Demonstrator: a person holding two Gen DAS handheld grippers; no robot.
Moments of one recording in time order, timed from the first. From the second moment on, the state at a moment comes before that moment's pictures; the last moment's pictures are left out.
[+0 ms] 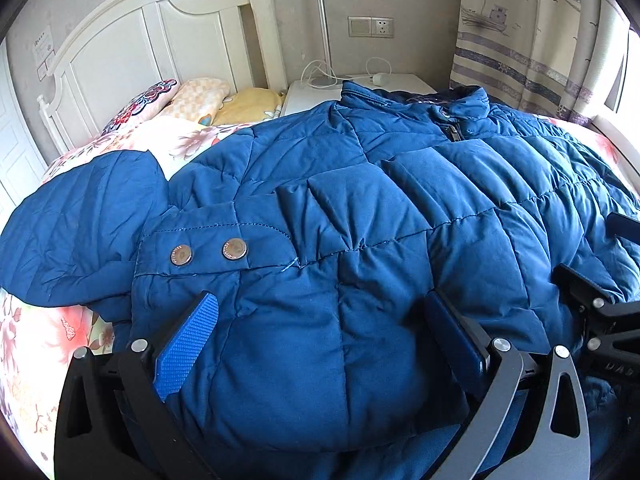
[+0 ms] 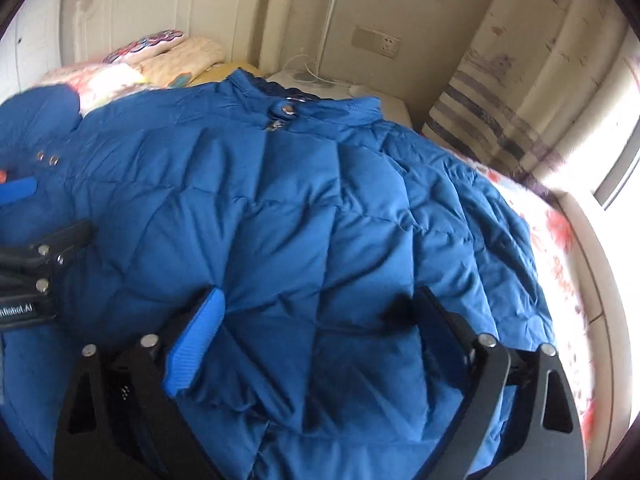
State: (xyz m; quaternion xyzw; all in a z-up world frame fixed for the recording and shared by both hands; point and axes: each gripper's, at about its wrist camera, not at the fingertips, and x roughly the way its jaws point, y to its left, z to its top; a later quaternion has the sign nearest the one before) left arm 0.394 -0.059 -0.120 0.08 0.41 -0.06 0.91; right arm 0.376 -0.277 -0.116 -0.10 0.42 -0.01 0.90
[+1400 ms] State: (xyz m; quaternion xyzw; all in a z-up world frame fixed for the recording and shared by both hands) left arm 0.418 0.260 -0.102 -0.43 0.33 0.01 0.84; right arm 0.350 -0.281 -0.125 -0.08 0.42 -0.02 0.90
